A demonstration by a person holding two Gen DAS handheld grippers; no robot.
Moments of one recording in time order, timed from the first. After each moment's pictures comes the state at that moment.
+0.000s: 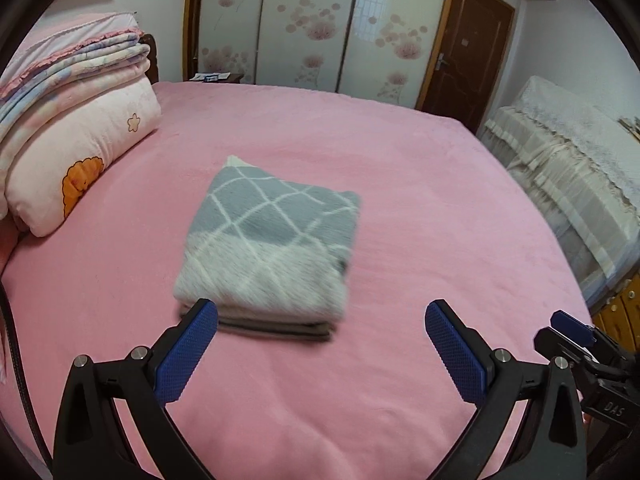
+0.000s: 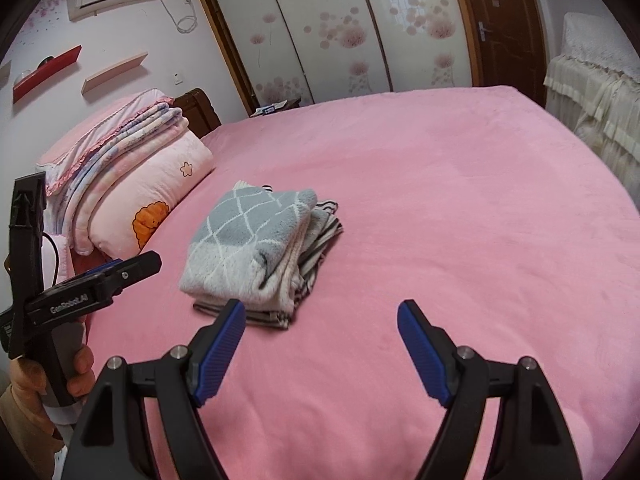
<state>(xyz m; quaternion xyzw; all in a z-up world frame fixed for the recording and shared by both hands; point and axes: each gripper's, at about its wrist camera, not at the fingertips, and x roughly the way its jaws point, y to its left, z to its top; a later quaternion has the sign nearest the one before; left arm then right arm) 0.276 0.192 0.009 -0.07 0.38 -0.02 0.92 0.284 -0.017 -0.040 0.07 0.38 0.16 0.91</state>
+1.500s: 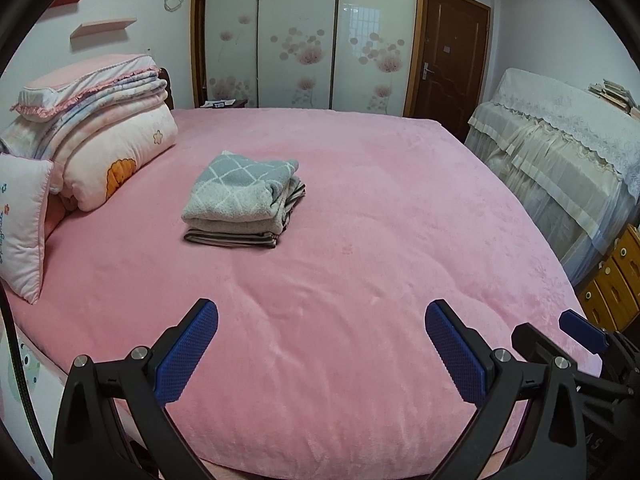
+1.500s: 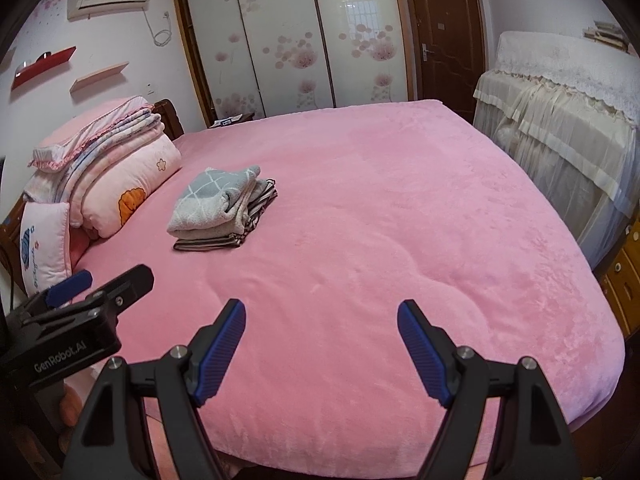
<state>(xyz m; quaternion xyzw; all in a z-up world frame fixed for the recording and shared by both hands) 0.026 0.039 0.039 -0.03 0.34 0.01 0.94 0.043 -0.107 -0.010 0.04 0.36 0.06 0.93</state>
